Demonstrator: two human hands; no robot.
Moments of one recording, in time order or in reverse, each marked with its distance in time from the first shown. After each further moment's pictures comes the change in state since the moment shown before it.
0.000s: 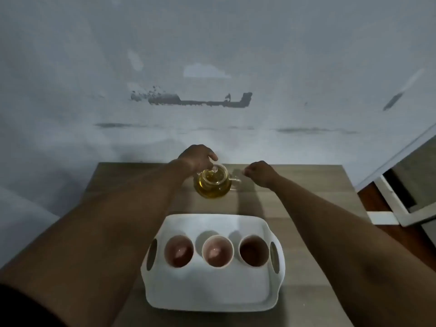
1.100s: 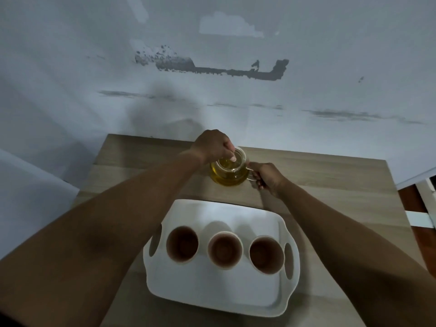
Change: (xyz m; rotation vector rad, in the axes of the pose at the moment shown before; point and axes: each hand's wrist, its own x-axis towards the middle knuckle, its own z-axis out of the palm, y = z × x) left_hand 0.020 -0.009 0.018 -0.076 0.041 0.050; right_hand 0.030 0.007 0.058 0.785 -0.165 0.238
